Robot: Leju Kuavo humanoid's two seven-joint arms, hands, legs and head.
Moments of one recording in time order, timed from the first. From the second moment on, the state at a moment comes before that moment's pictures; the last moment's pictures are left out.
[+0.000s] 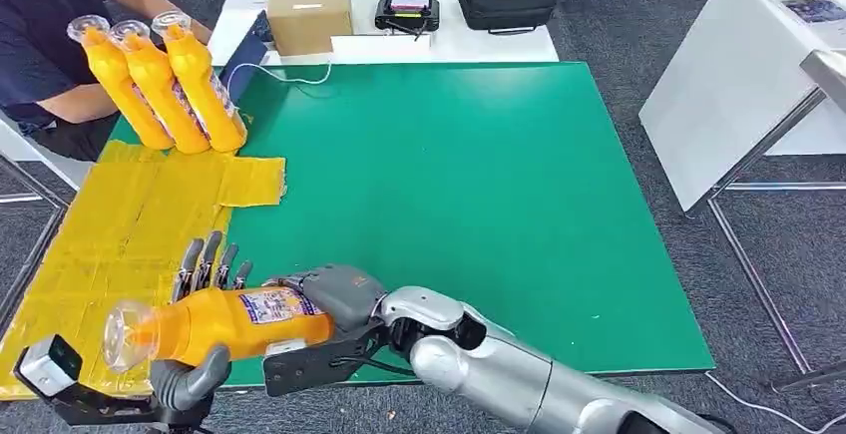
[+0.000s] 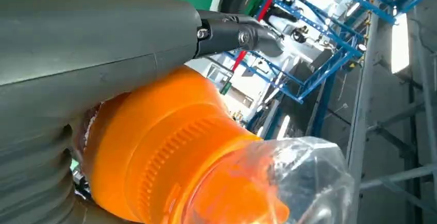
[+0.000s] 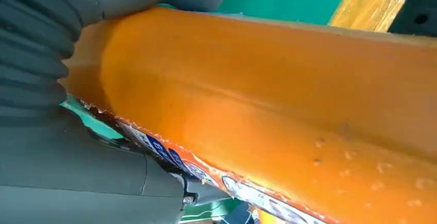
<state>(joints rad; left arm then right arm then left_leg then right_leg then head) 0.24 -0.03 -0.15 -1.80 0.71 -0.42 -0.17 -0.60 0.04 1.15 -1.31 0.38 0.20 0.13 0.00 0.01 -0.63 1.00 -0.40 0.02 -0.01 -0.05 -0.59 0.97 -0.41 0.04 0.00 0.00</state>
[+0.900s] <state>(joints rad) 0.23 -0.02 -0.15 -1.82 0.58 -0.31 -0.23 -0.52 -0.02 1.10 -1.43 0.41 0.04 0.07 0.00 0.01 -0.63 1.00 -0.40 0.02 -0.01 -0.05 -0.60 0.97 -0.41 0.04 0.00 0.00</state>
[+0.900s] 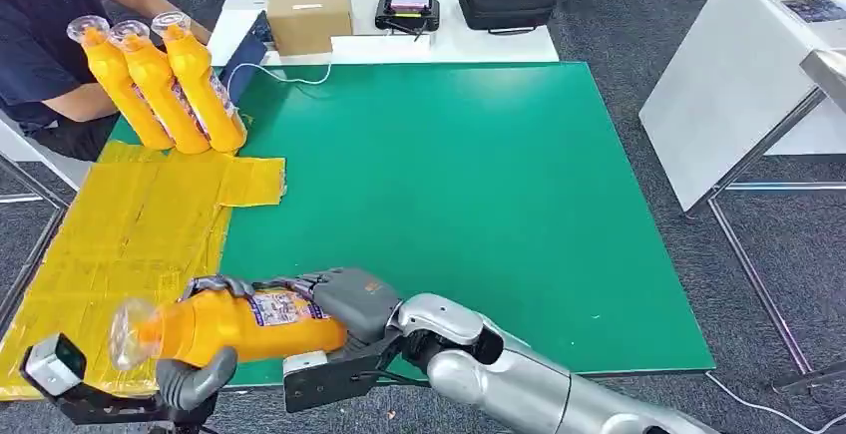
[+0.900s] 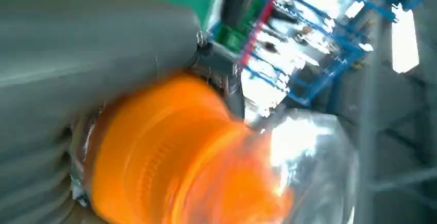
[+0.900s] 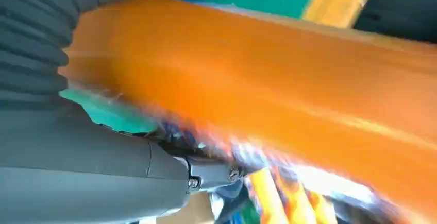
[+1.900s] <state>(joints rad) 0.07 0.03 0.08 -1.92 -1.07 0.47 -0.27 0.30 -0.36 0.46 -2.00 0.69 -0.24 -0.02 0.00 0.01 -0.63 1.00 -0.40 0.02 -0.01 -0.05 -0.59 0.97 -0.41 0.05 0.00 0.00</state>
